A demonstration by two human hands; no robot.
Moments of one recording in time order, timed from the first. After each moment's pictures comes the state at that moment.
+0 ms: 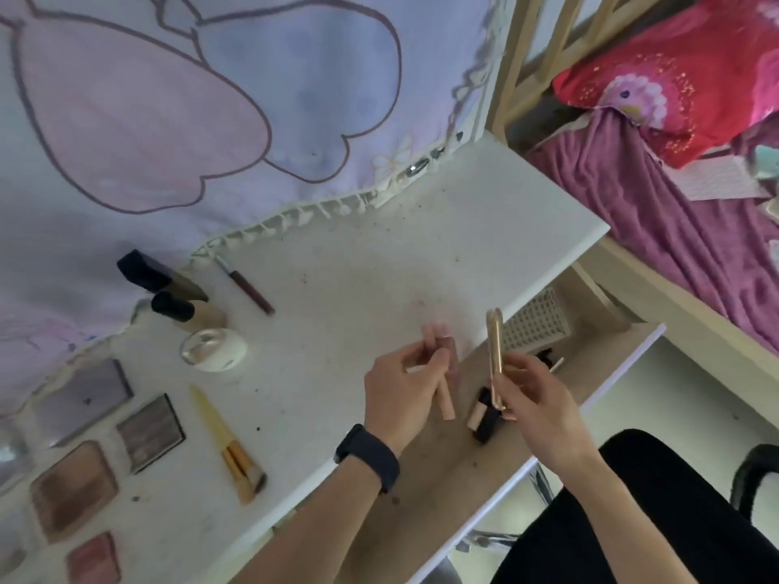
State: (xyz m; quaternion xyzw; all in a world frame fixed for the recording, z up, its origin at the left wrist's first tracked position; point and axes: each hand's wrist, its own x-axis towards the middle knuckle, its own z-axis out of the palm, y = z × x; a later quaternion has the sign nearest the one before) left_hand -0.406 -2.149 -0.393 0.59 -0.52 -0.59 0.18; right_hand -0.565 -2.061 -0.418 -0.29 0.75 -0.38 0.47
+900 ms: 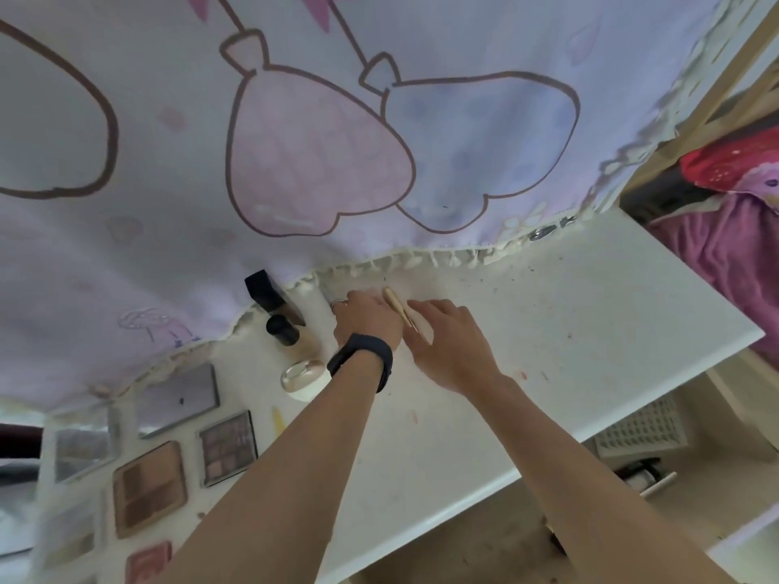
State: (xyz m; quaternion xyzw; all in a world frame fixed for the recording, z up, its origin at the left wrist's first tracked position) left_hand -0.318 -2.325 -0.389 0.81 -0.50 -0.29 0.10; right_hand -0.433 -2.283 -0.439 -0.66 0.66 -0.19 0.29
